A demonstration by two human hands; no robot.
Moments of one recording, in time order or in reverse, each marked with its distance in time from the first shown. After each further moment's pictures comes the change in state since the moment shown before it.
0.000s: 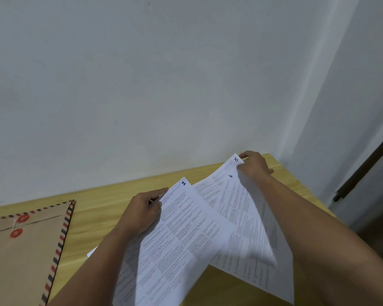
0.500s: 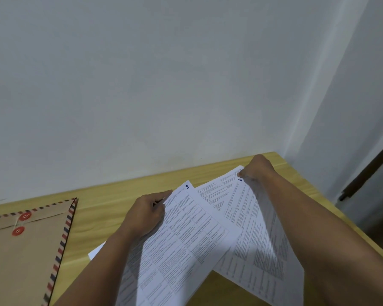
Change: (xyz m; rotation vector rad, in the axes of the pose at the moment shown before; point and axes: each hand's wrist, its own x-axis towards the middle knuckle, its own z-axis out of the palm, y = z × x) left_hand -0.004 -0.006 0.001 0.066 -0.050 0.011; right_hand 0.015 0.004 0.008 -0.222 -0.152 0.139
